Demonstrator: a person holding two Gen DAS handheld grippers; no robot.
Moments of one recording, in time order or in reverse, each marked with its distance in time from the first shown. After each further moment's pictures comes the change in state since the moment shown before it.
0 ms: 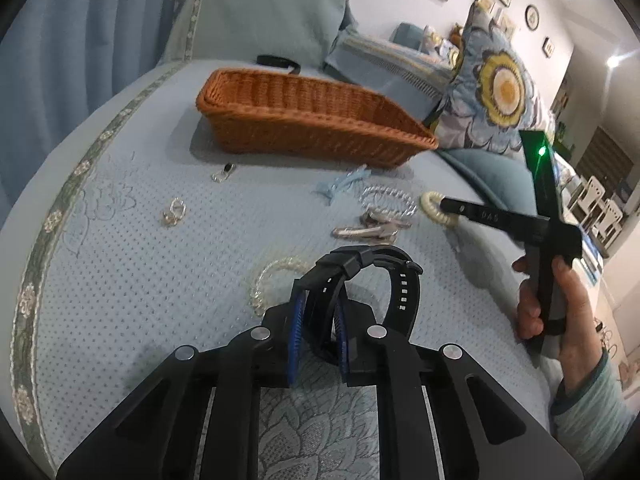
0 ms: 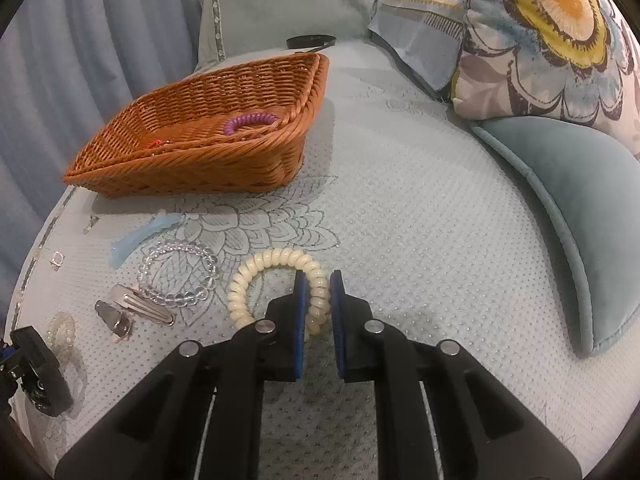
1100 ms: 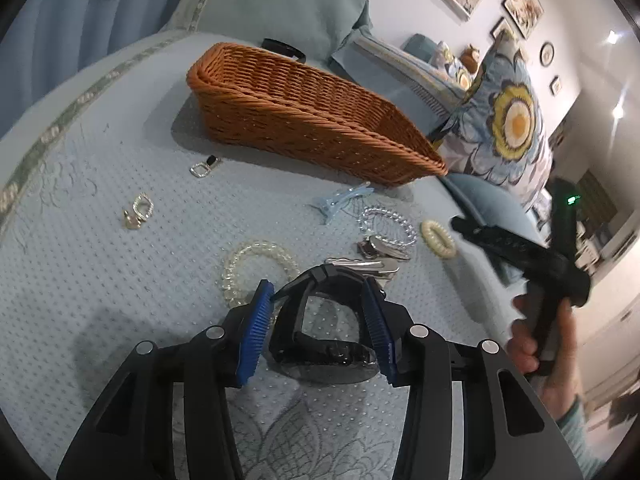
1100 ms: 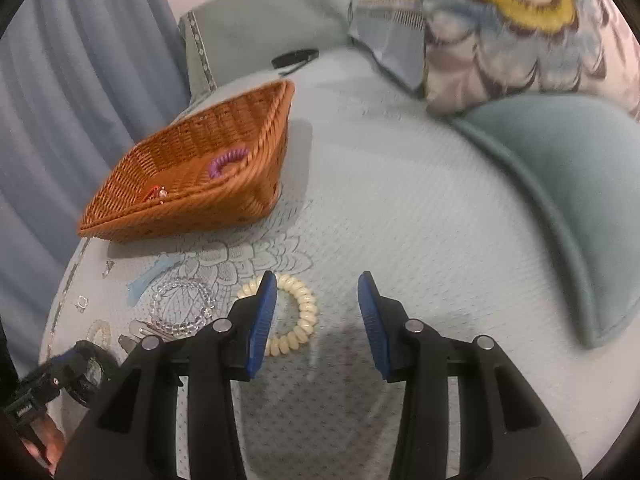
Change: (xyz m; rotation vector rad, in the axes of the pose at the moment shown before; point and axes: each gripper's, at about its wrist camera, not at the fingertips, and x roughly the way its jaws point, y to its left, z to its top) left arm 0.041 0.019 0.019 -0.162 0.037 -0.109; right arm 0.003 -0.034 0.008 0.160 -0.004 0.083
